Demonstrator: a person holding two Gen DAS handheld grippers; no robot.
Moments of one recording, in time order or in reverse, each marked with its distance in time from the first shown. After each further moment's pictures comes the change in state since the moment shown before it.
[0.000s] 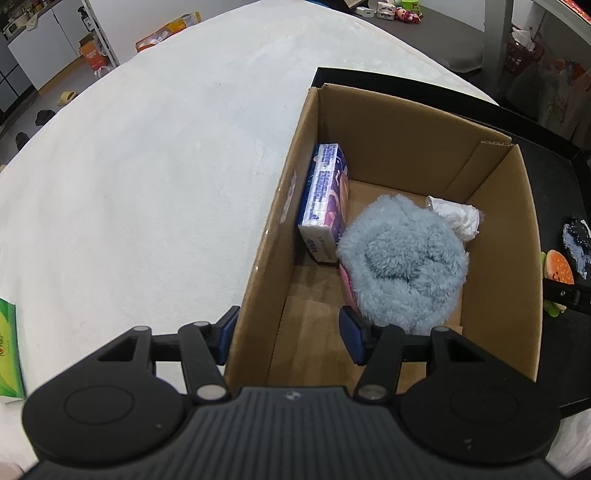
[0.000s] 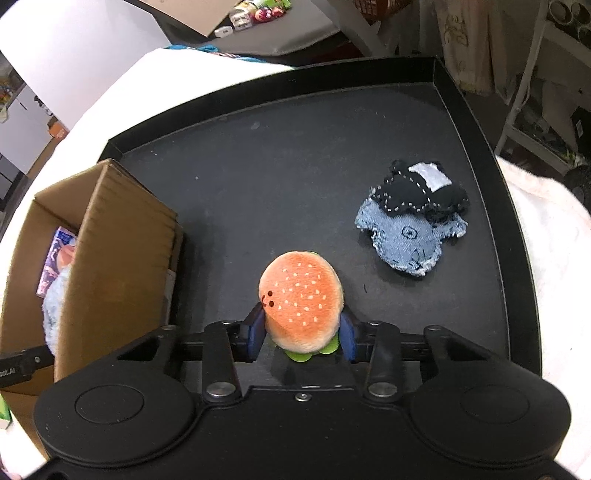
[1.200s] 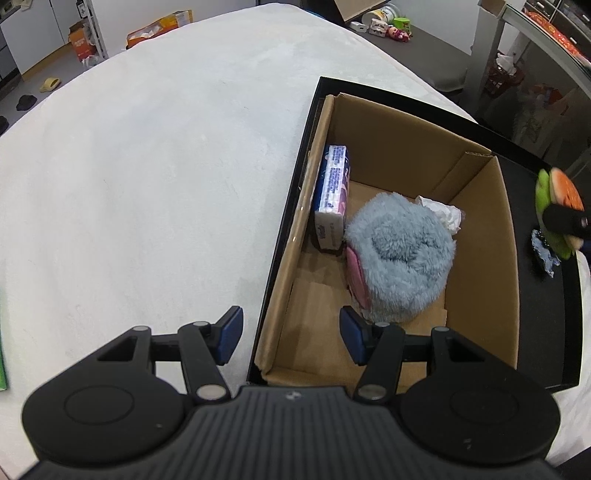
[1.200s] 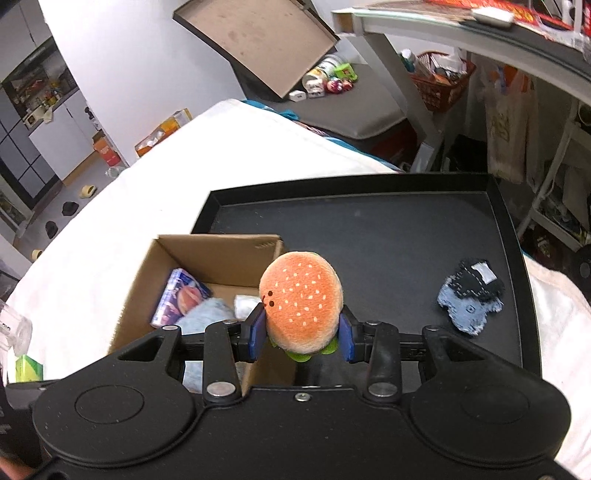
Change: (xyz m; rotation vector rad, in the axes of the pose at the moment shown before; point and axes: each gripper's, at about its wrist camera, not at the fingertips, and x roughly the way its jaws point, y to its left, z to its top) left arm -0.010 0.038 -0.012 -0.065 -0.010 -0.097; right arm -0.079 0.087 0.014 -0.113 -0.173 0.060
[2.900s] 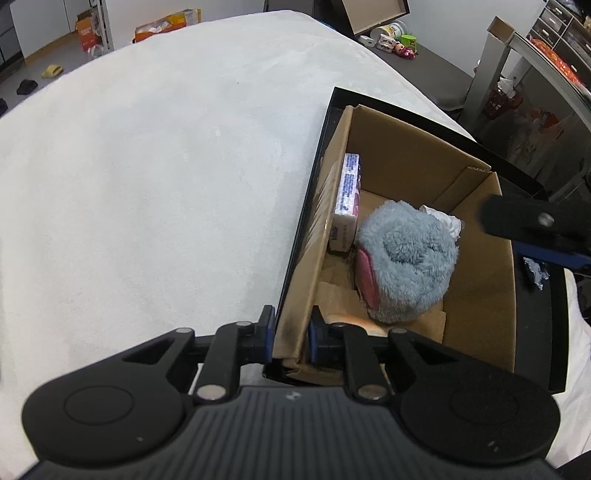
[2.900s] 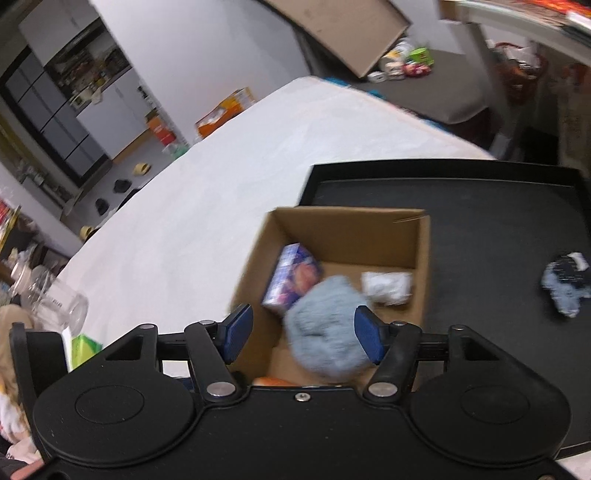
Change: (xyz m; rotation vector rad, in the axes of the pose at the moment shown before) left arm -0.010 0.019 -0.009 -0.028 -0.049 -0.096; right arm 0.003 0.075 -0.009 -0.028 0.056 0.149
